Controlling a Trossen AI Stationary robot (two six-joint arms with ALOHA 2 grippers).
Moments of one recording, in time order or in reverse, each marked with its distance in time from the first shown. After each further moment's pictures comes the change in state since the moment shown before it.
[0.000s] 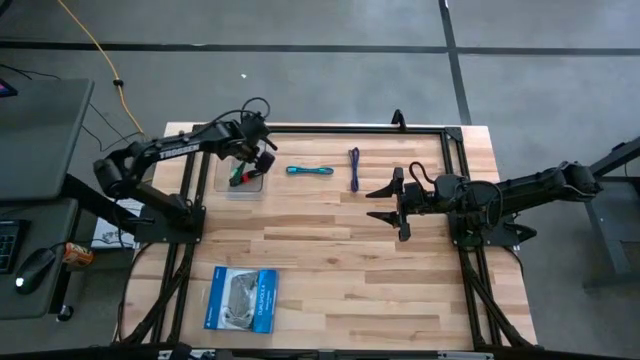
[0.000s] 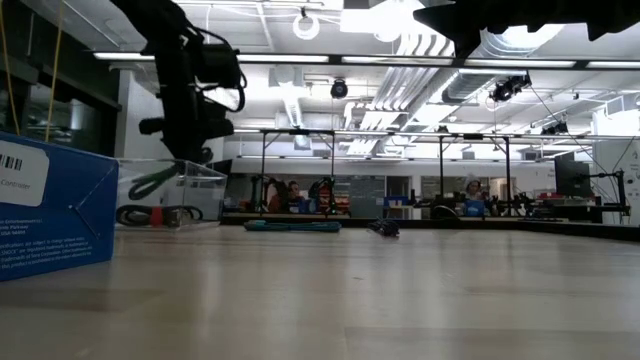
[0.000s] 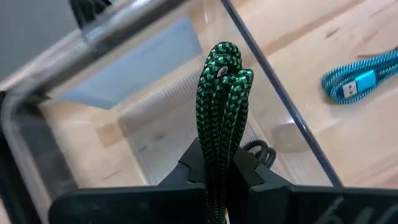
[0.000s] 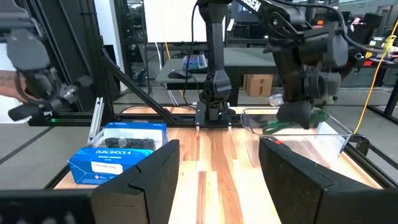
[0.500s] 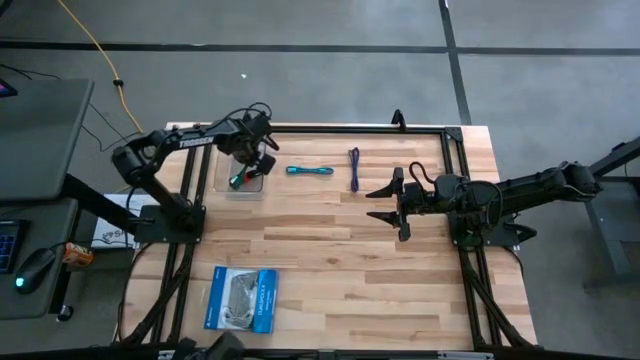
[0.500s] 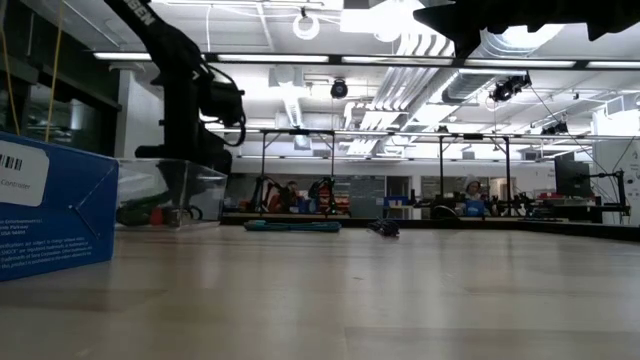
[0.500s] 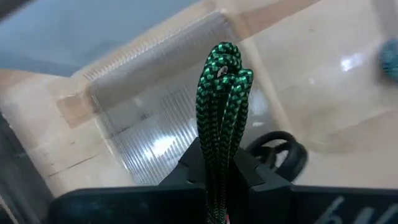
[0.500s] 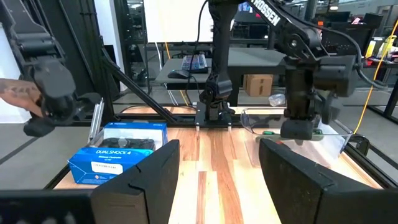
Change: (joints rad) left arm 0.085 0.171 0.000 0.001 0.119 -0.010; right arm 0.000 0.000 0.000 0.000 0.000 0.000
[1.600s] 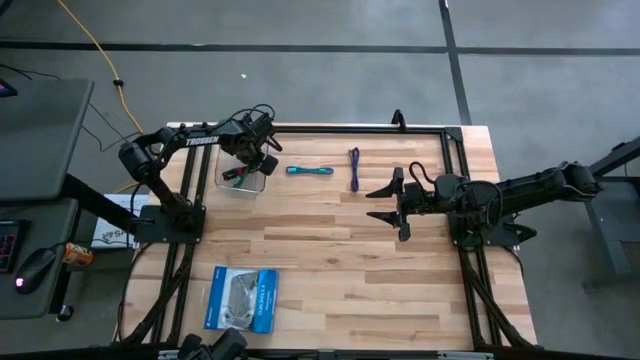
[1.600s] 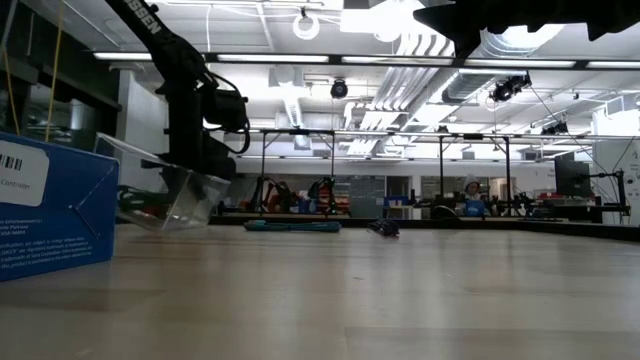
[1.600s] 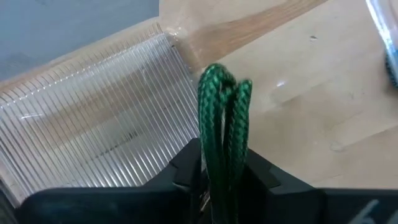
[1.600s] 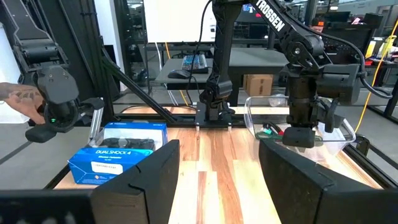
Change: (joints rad) left arm 0.008 0.056 -0.003 0.064 0.000 0.033; right arm 0.000 0.000 0.000 0.000 0.000 0.000
